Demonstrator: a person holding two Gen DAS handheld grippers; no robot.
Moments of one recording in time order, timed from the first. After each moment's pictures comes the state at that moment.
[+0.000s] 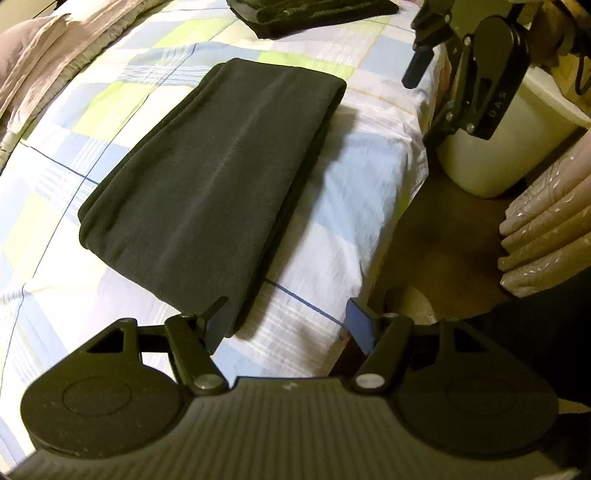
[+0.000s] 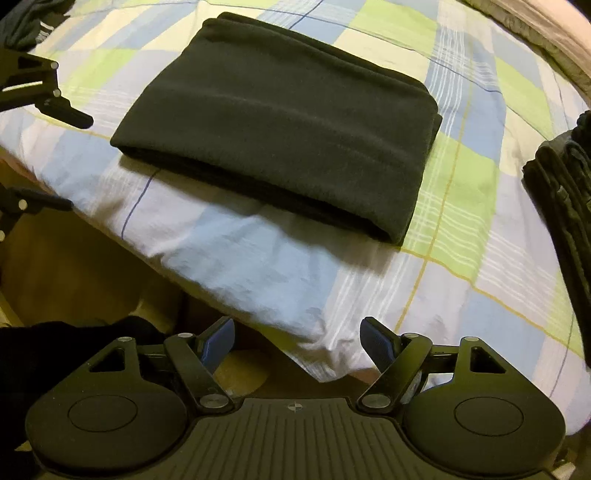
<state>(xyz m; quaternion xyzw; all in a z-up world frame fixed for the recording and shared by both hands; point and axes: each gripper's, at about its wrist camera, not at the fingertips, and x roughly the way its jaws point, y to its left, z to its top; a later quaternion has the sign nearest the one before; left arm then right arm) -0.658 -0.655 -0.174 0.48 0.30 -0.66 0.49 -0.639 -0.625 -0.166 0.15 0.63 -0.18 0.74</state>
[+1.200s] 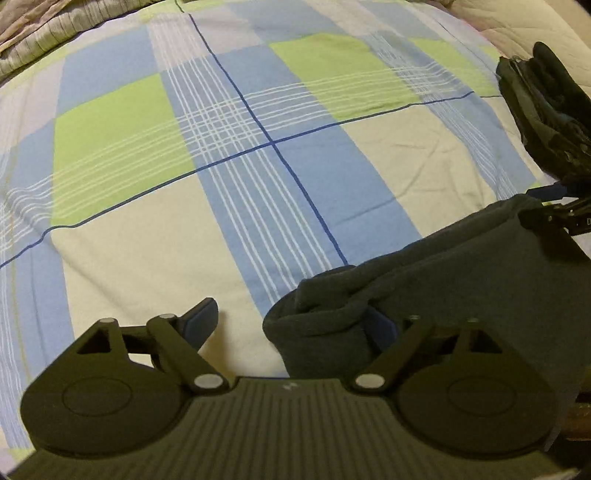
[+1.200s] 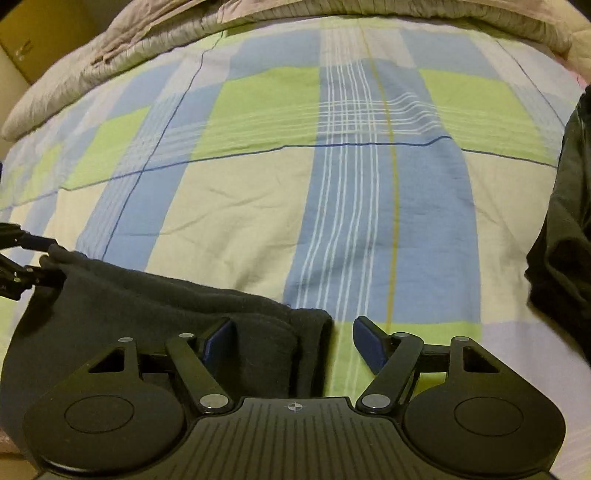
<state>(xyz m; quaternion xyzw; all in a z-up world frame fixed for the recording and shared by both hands) -0.437 -0.819 -0.249 0.30 0.48 -0.53 0.63 -0.587 -0.868 -0.227 0.29 0.47 -0.26 0.79</state>
